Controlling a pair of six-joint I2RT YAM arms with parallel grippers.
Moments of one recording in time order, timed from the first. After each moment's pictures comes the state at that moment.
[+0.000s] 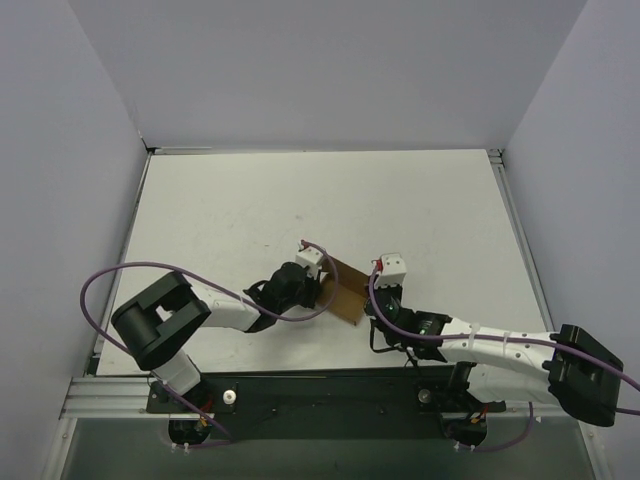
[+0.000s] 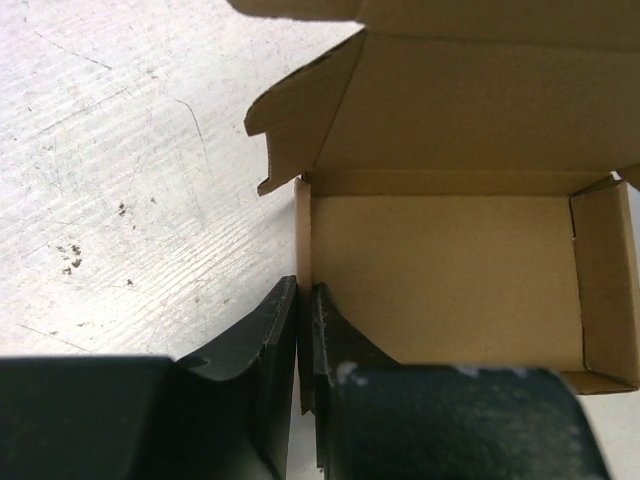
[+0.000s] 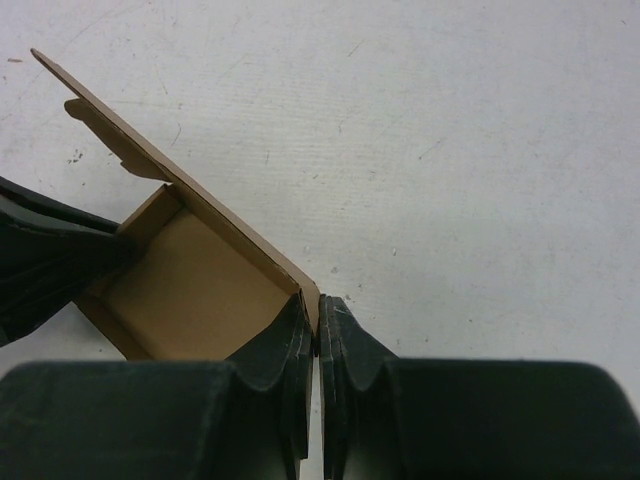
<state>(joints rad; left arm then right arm) -0.88 1.62 0.56 0.52 -0.15 -0.30 1.06 1.08 0.39 0.10 0.80 0.49</state>
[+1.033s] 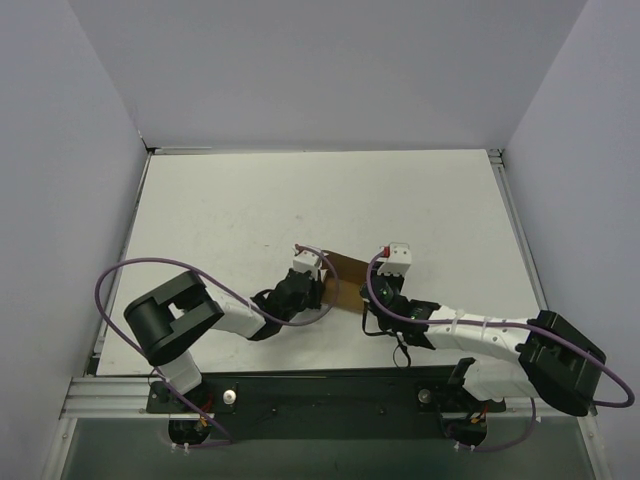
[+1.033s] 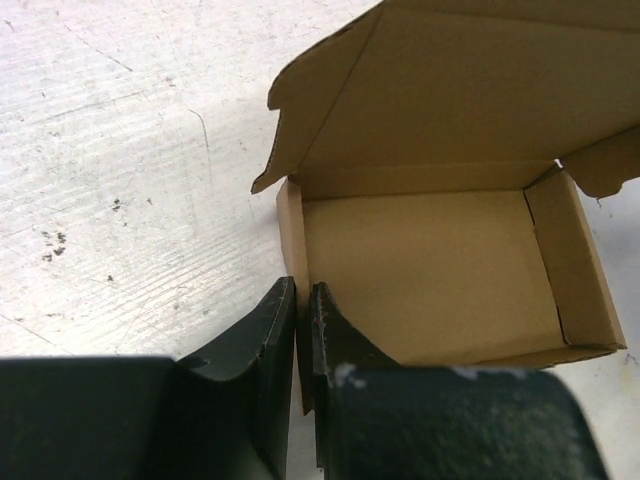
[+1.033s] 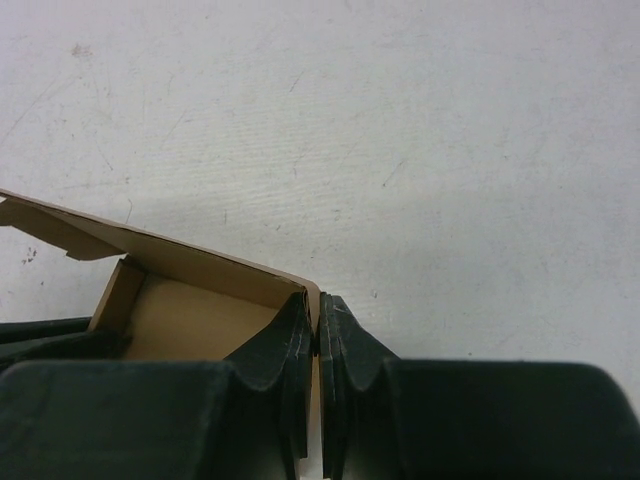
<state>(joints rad) -0.95 1.69 0.53 0.69 -0.32 -0.46 0.96 1.23 0.44 0.17 0.83 0.62</state>
